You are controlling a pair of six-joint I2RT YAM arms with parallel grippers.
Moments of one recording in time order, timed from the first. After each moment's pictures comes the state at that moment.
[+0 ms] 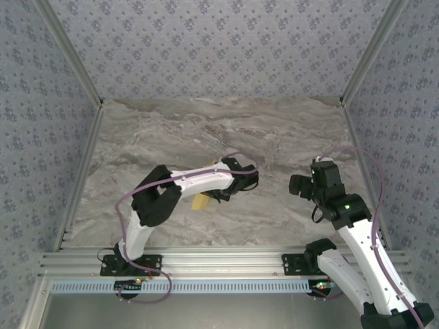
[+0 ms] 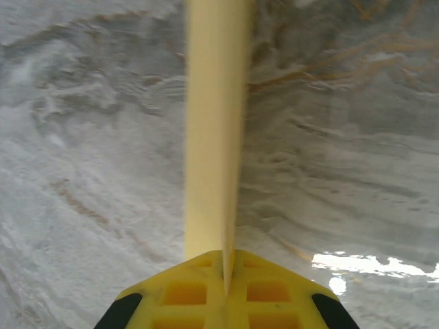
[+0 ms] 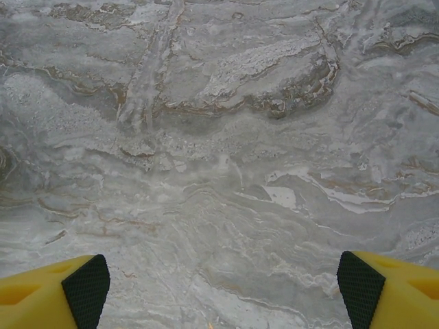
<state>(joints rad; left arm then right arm) -1.05 2.12 1.62 -1.26 -0.52 -0.87 0.29 0.70 0.80 -0.93 0.24 0.36</state>
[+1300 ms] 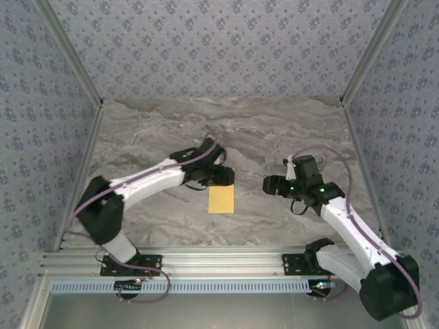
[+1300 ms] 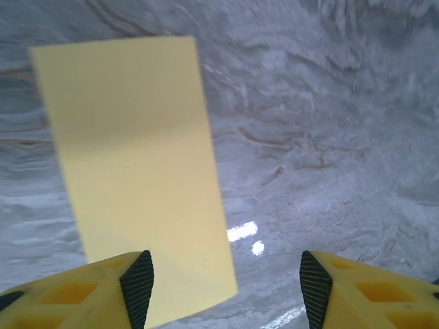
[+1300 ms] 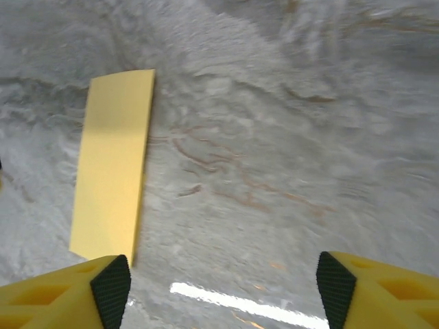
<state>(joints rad) -0.81 1.58 1.13 -0.54 0.14 -0.73 0.35 0.99 0.64 -0.54 -0.25 0.44</state>
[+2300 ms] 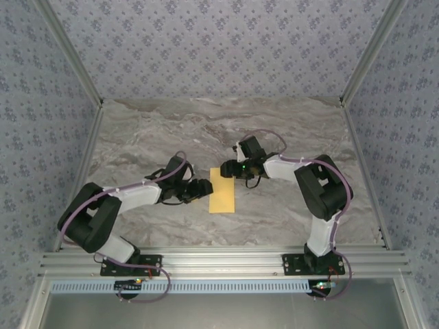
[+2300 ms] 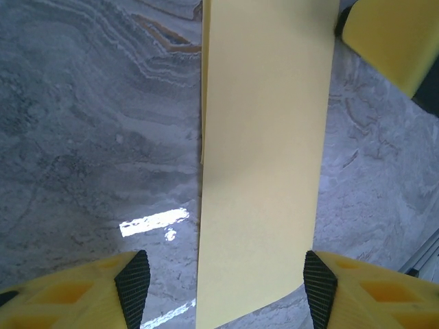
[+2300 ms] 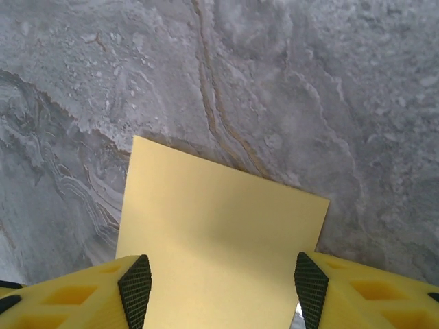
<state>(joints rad) -0.60 1.51 0.66 -0.08 0.43 -0.84 0.55 1.86 1.04 -0.12 -0.34 0.50</state>
